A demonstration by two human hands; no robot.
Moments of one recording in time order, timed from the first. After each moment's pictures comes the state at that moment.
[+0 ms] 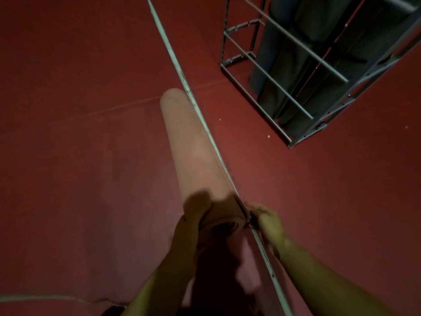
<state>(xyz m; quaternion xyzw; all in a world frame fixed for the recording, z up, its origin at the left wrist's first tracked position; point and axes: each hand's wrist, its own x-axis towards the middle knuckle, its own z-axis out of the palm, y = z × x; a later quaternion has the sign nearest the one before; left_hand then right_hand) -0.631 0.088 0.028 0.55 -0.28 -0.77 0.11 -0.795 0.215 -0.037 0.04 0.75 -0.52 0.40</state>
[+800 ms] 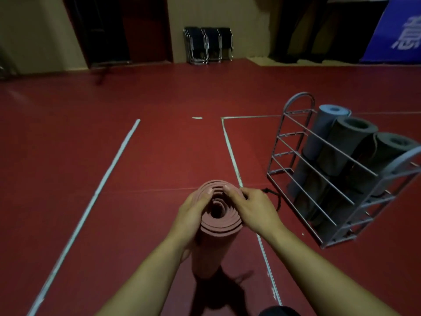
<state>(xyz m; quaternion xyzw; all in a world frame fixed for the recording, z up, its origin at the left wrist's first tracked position) -0.500 0.035 0.334 0.39 -0.53 -0.67 0.35 -0.664 0.099 0.346 -0.47 0.77 -0.39 0.19</state>
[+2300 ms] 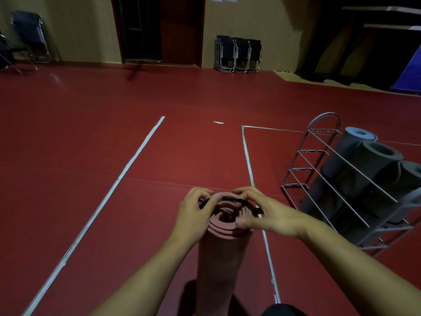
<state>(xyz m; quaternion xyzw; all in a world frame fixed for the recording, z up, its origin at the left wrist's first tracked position) -0.429 0.044 0.330 0.42 -0.68 -0.39 0.46 -0.645 0.115 0.393 -0.70 0.58 -0.21 0.36</state>
